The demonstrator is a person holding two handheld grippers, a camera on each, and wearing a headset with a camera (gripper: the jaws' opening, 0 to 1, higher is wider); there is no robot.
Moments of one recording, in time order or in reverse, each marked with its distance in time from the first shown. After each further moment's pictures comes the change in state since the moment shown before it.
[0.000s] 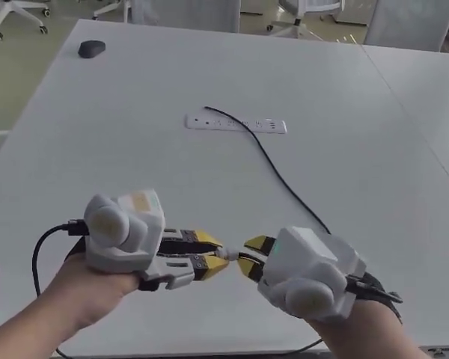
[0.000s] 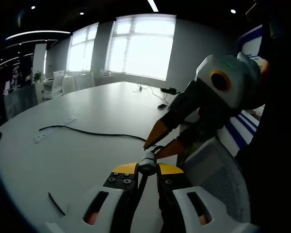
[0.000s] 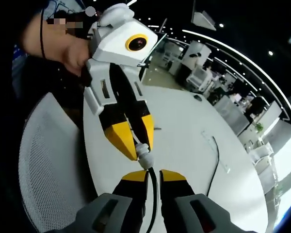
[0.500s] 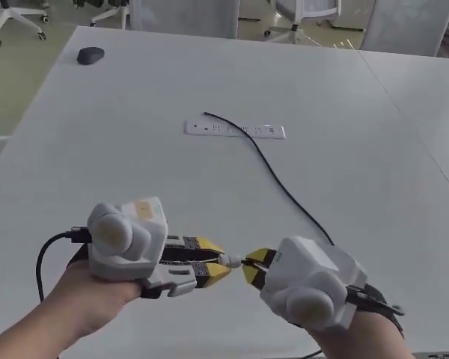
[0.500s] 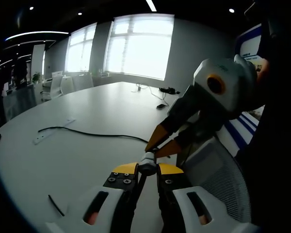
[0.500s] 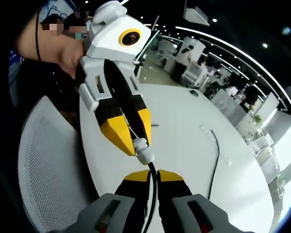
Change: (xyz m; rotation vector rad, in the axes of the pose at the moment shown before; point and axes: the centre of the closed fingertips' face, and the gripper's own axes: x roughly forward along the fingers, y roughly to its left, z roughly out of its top) left arm 0.001 0.001 0.003 0.004 -0.004 -0.013; right arm 0.000 -0.007 -0.011 0.099 0.009 -0.024
